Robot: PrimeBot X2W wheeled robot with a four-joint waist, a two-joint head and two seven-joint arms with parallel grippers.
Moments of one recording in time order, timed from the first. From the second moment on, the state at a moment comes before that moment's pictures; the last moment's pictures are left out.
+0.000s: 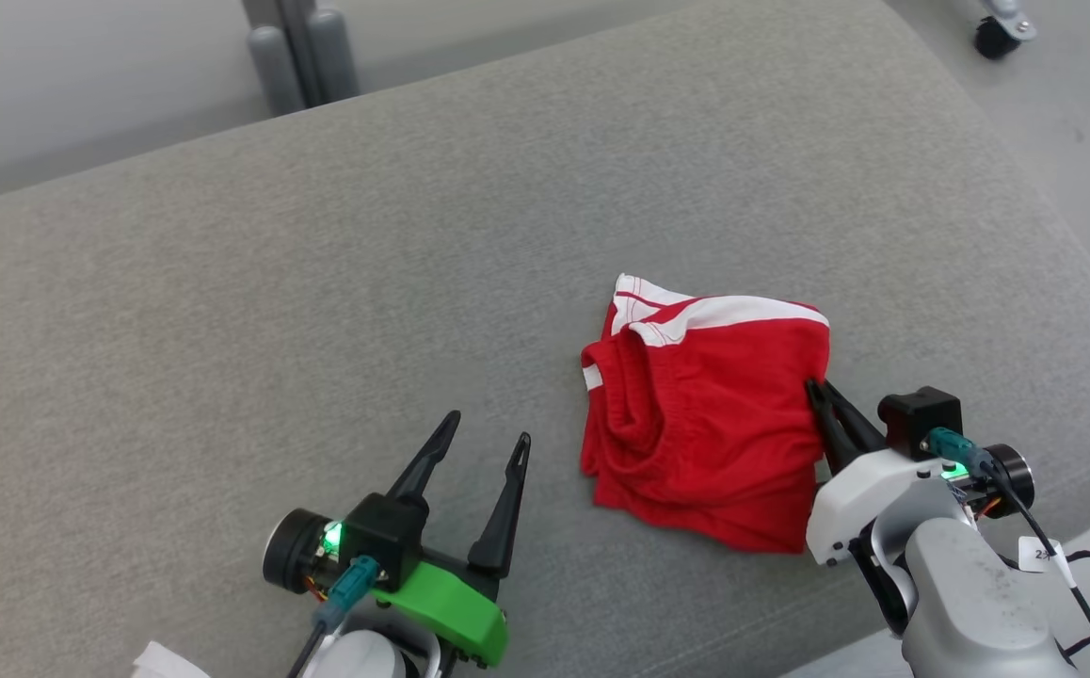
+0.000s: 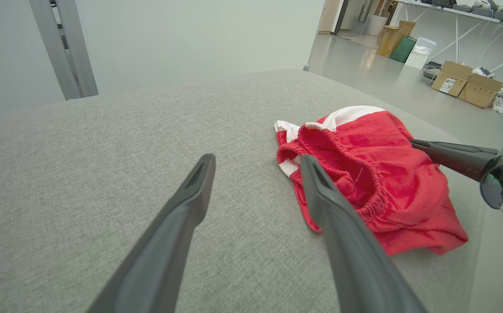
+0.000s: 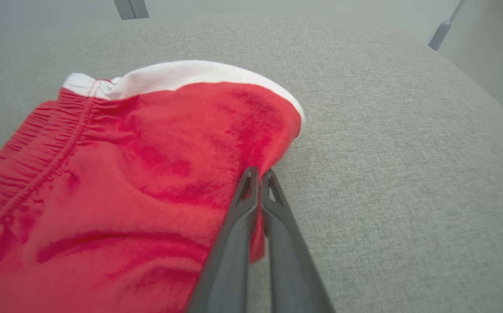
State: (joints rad) left arm -0.17 0.05 -0.44 0.30 -0.22 -0.13 -0.26; right arm -0.43 -0.05 0.06 0.74 0.08 0.13 -0.26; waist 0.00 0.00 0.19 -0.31
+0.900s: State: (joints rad) left arm -0.37 0.12 -0.51 0.27 -0.17 -0.13 -0.26; right arm -0.98 -0.38 -0.27 0.99 -0.22 0.13 -0.23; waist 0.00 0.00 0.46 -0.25
